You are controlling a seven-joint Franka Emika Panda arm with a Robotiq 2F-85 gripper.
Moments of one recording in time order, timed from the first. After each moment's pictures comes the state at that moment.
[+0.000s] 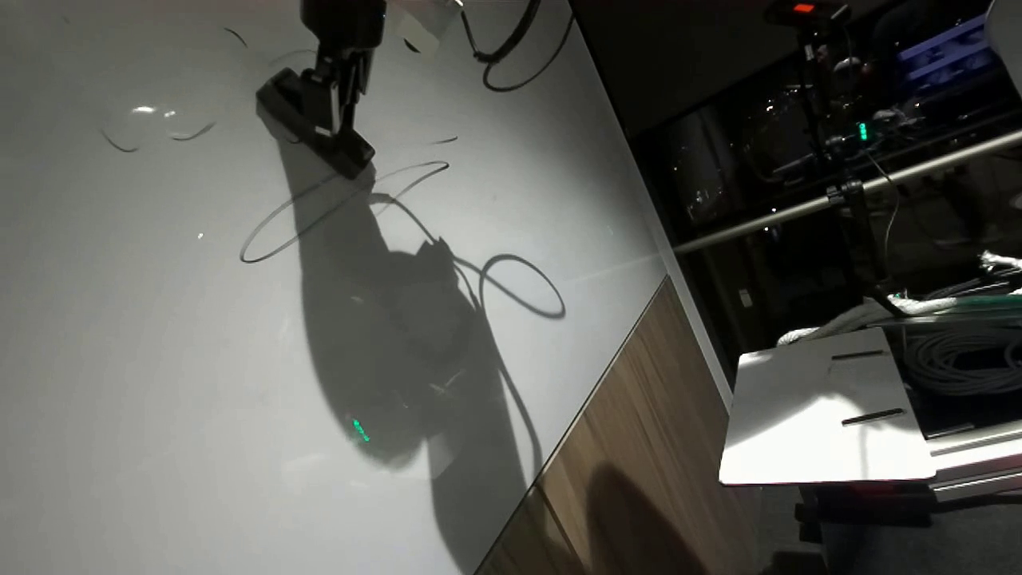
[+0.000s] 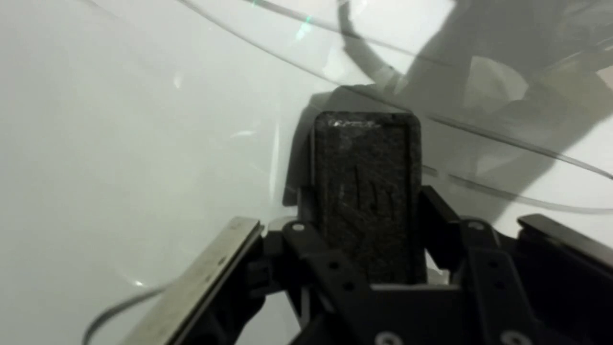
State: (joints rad) arm 0.05 -0.10 0.39 -1.83 -0.88 2.50 0.48
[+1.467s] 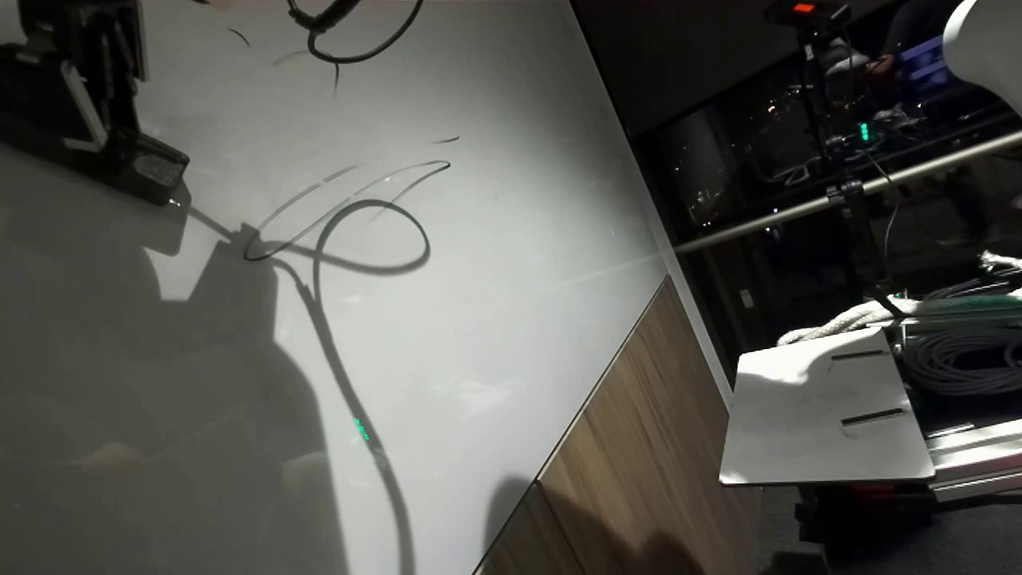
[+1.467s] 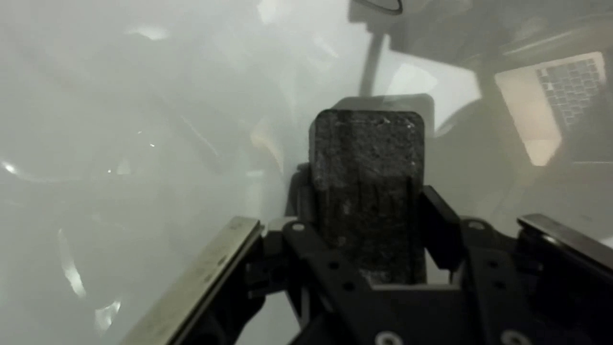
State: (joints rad) arm 0.50 0.32 0.33 -1.26 -1.02 2.13 0.27
